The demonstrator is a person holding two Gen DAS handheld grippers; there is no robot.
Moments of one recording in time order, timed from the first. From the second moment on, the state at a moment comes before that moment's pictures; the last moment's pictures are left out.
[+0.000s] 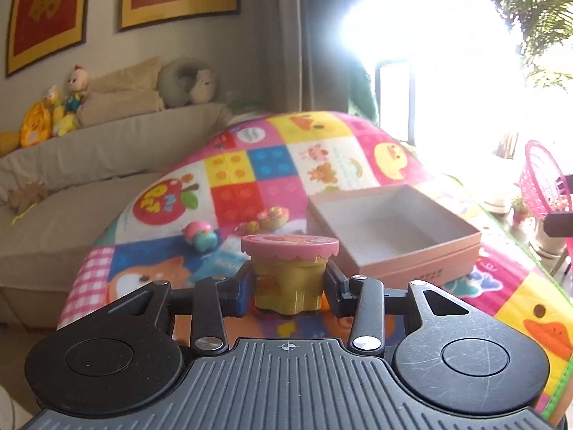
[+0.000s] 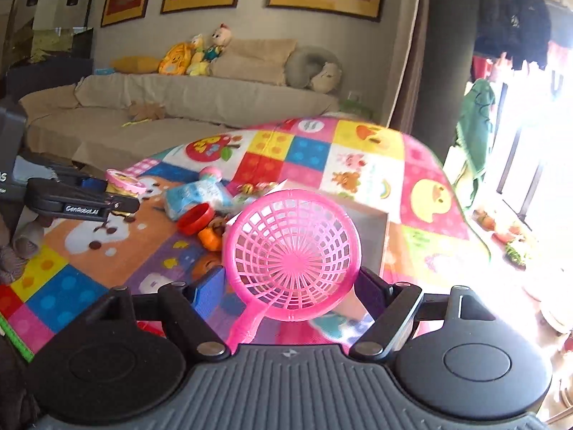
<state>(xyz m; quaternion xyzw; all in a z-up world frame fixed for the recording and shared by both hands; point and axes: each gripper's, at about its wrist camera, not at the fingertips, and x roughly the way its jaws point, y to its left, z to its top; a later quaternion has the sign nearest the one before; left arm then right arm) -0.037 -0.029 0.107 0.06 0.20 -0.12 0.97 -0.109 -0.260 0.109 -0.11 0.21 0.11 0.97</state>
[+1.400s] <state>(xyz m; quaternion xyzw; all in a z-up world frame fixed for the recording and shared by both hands) 0.018 0.035 0.020 -0.03 0.28 -0.04 0.96 0.140 -0.215 0.104 -0.12 0.33 0.08 0.93</state>
